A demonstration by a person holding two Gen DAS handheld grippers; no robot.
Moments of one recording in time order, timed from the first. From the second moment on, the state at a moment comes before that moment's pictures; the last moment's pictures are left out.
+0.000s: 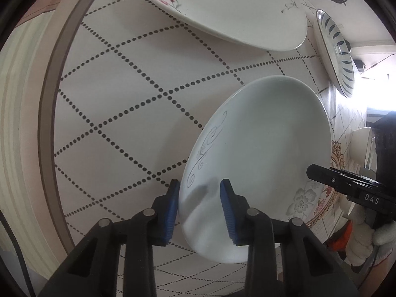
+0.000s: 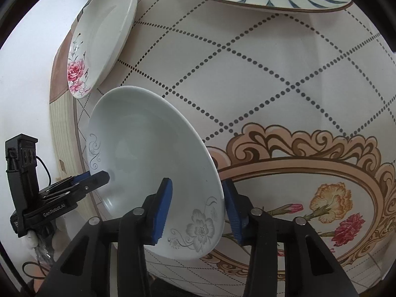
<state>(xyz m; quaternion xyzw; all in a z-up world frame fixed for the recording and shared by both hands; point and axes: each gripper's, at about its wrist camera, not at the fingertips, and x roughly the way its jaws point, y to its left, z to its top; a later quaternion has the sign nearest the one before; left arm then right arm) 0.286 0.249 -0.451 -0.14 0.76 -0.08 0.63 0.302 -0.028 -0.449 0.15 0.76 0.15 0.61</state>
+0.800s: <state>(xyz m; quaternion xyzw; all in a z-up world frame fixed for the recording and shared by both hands) 0.300 0.179 -0.406 -0.09 0.72 -0.10 0.68 0.285 -0.079 -0.433 0.18 0.74 0.13 0.64</state>
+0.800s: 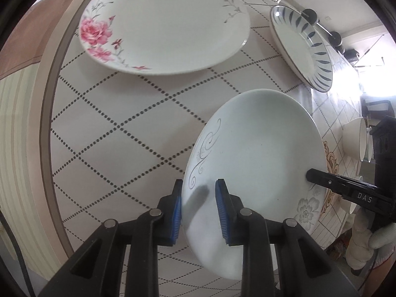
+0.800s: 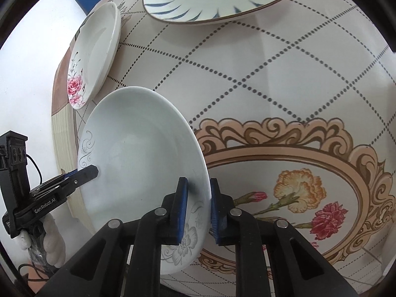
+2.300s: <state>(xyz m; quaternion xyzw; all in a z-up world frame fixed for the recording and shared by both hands) 0.299 0.143 -0.302 -0.03 0.51 0.01 0.86 0.296 -0.148 -0.345 0.00 0.64 0.04 0.76</state>
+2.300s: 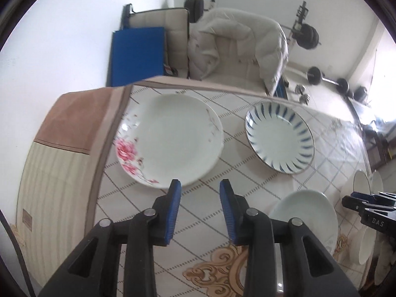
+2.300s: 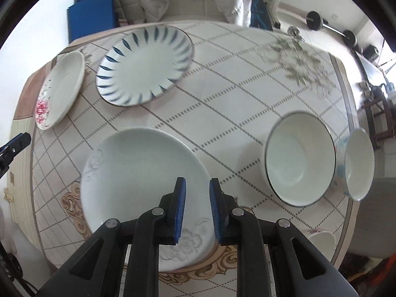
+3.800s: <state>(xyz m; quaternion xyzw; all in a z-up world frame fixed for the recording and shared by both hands) 0.438 0.339 -0.442 -0.30 0.66 -0.03 0.69 0.560 0.107 -0.460 0.05 0.75 0.25 0.61</state>
